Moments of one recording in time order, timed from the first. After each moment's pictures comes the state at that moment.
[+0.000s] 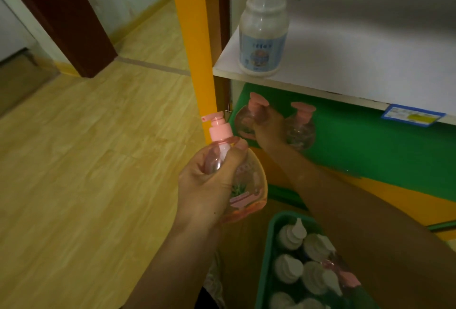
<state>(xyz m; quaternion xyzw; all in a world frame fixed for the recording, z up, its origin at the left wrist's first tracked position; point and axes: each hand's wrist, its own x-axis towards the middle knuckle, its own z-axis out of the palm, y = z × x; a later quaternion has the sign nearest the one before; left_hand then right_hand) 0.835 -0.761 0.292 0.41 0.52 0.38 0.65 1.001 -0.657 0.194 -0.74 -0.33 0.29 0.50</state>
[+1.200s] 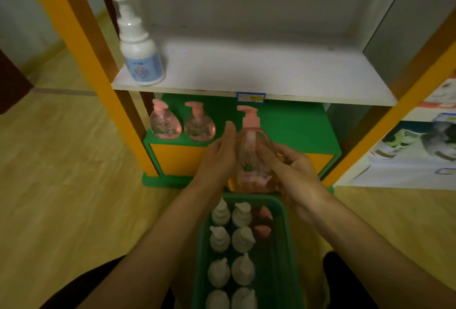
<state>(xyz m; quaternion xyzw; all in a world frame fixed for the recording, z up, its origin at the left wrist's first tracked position) 0.961 -0.878 0.325 0.58 0.40 0.19 0.68 1.054 -0.974 0.311 -0.62 -0.19 0.41 0.64</state>
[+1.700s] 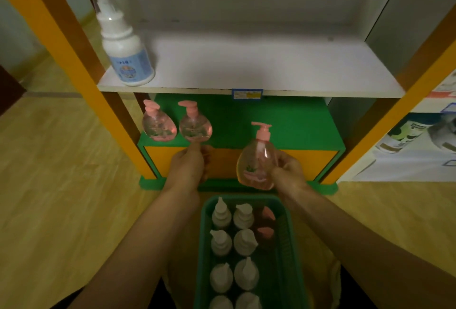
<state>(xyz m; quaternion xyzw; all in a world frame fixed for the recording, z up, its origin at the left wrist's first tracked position) 0.954 -0.838 0.301 0.46 0.57 0.21 0.65 1.091 -0.940 0.241 -0.70 -0.10 0.38 0.60</state>
